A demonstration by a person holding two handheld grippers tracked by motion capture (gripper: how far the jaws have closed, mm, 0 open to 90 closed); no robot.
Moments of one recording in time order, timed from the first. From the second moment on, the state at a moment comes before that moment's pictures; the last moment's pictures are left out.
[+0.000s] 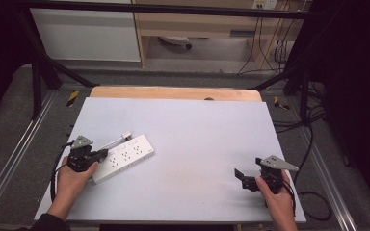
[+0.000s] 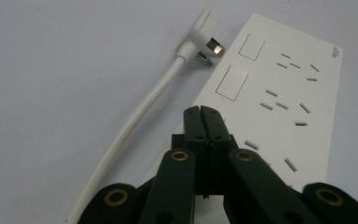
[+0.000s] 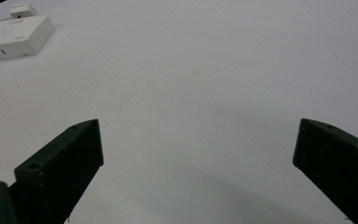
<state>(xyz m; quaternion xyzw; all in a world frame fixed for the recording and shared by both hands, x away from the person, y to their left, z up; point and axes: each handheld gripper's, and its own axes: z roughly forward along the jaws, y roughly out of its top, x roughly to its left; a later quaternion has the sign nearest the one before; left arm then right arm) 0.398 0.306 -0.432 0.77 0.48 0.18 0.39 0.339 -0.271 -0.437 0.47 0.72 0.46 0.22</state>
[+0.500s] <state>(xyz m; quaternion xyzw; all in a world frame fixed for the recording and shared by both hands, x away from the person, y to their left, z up) 0.397 0.306 -0.431 0.76 0.47 0.19 0.40 0.339 -0.271 -0.437 0.47 0.73 0.46 0.22</state>
